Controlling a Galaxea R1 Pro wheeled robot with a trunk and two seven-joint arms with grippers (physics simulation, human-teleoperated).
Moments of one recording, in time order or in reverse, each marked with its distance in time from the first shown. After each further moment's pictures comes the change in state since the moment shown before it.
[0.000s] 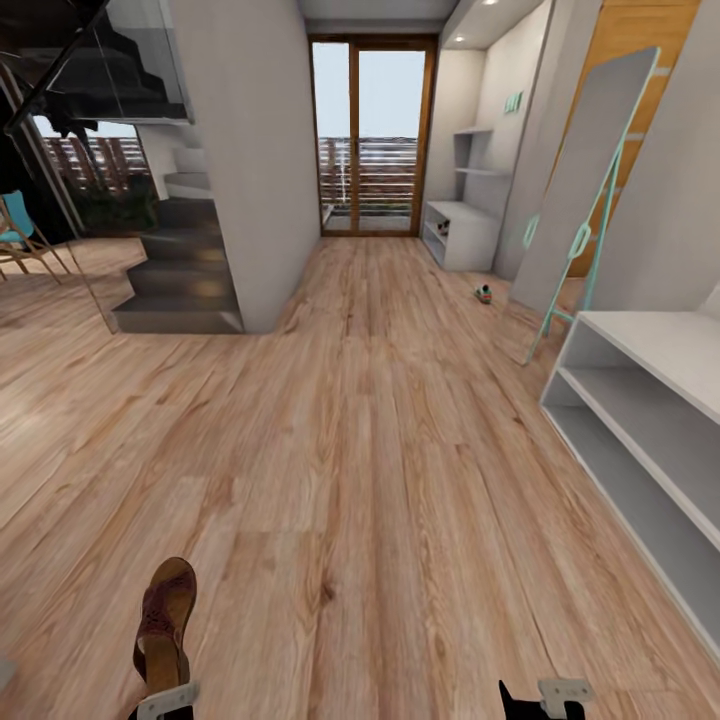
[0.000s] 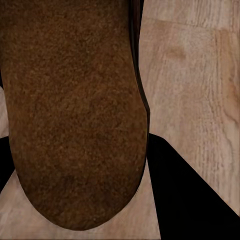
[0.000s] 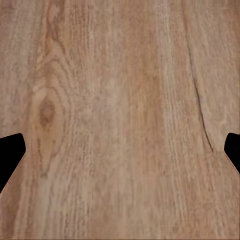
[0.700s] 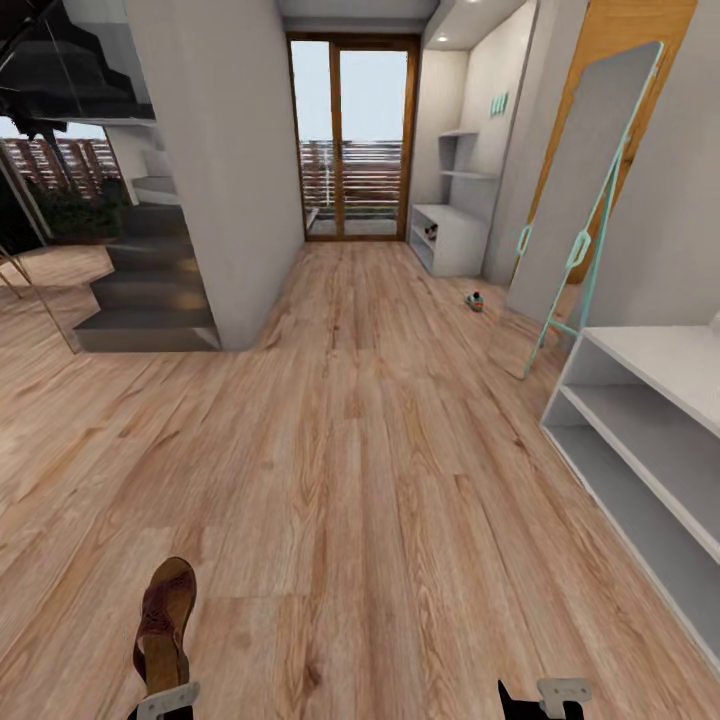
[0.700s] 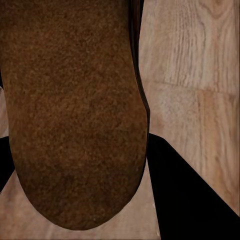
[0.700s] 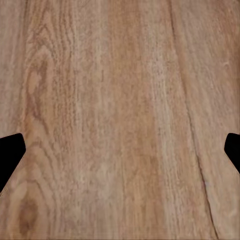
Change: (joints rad) left arm 0.000 0.001 0.000 0.000 0.000 0.000 0.000; right arm 0.000 0.002 0.000 0.000 0.000 0.000 0.001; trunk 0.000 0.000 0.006
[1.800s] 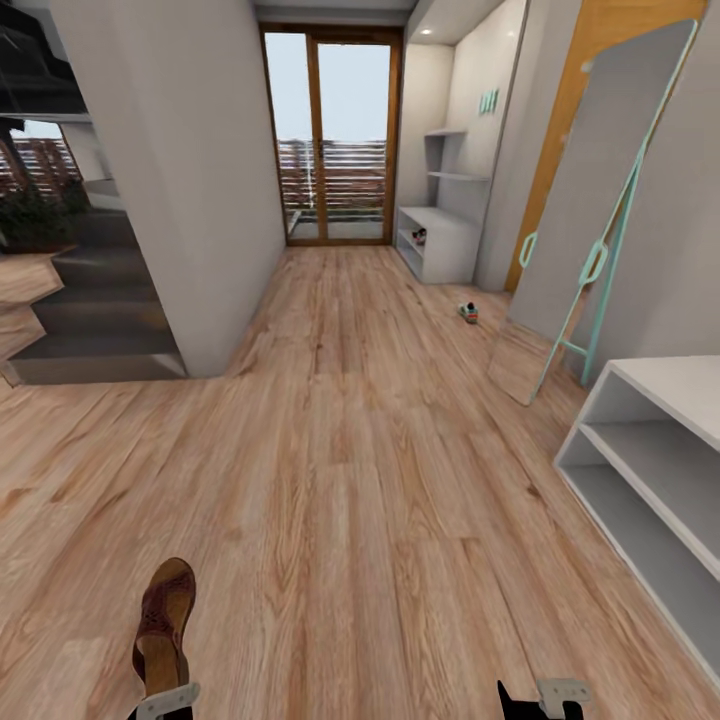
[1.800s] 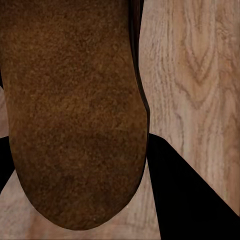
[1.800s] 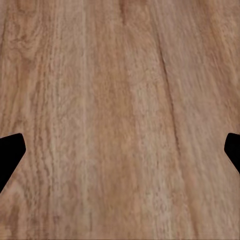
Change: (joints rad) left arm 0.002 0.000 0.000 0.000 0.000 0.000 0.002; right arm 0.000 0.001 0.000 0.000 0.000 0.001 0.000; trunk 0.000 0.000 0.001
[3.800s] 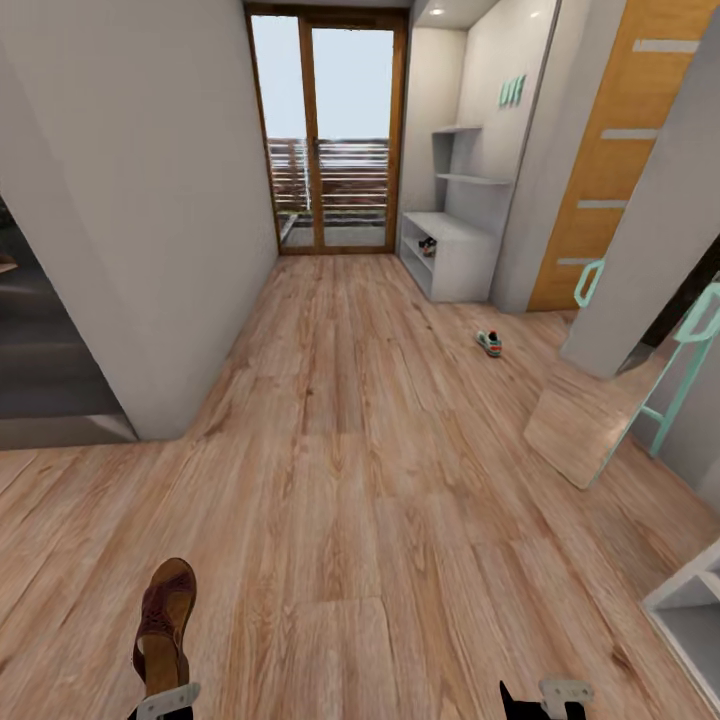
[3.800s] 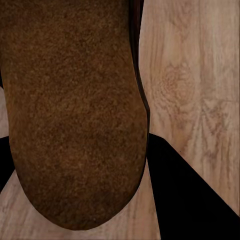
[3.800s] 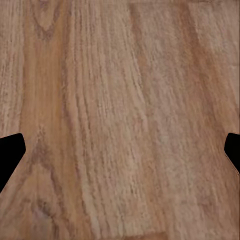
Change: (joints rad) left arm 0.000 0.000 -0.001 0.000 0.000 0.000 -0.001; right arm 0.000 -0.005 0.000 0.002 0.002 0.000 -0.001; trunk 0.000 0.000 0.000
